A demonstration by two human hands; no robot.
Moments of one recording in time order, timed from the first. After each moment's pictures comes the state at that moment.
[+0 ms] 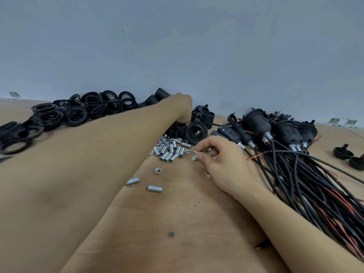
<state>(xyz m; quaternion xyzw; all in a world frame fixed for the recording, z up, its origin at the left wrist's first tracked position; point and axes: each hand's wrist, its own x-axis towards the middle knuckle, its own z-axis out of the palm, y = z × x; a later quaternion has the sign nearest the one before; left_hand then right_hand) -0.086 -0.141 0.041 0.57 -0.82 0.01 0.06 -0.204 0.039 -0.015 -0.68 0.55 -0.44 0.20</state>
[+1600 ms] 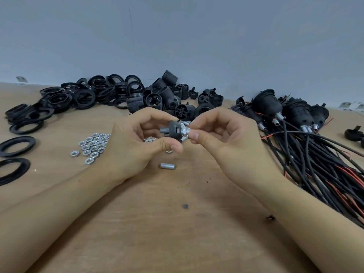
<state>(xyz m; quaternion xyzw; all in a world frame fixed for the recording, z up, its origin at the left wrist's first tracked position) 0.016 0.055 -0.004 0.32 -0.71 -0.32 0.54 -0.171 0.086 0.013 -0.66 0.38 -0.55 0.35</state>
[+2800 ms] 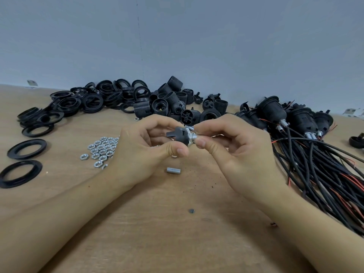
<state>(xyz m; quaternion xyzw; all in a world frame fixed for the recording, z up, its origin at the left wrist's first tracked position) 0.016 0.062 -0.001 0.32 -0.67 -0.38 0.56 -0.171 0.093 0.013 -0.73 0.36 -0.55 0.20</state>
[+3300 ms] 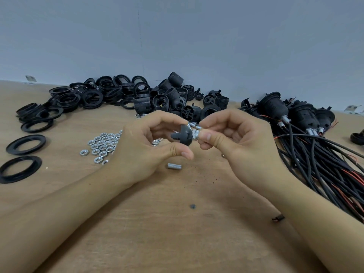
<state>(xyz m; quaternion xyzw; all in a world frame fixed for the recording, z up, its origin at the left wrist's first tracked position) 0.015 0.063 -0.001 0.29 -0.71 -0.34 0.55 -0.174 0.091 0.019 -0.66 0.36 -0.56 0.36</state>
